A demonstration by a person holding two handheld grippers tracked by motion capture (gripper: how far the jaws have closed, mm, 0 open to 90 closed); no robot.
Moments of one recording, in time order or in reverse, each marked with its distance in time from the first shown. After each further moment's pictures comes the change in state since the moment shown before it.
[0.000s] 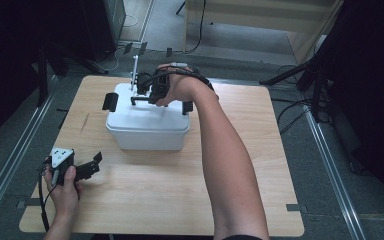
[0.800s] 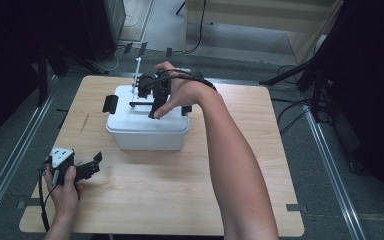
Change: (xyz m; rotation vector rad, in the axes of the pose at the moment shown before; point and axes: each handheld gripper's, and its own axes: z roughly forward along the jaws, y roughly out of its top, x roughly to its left) left arm -0.001 0.000 0.000 0.000 -0.001 0.000; right arm 0.014 -0.007 -0.009 -0.023 0.010 0.057
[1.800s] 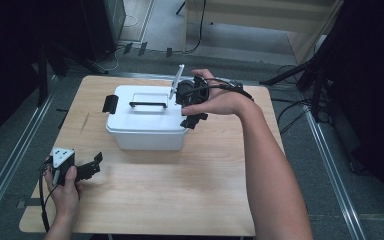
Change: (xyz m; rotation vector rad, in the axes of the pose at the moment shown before) left arm -0.001 0.000 0.001 -0.001 0.008 0.011; right arm 0.013 -0.086 -0.029 0.017 -0.002 0.094
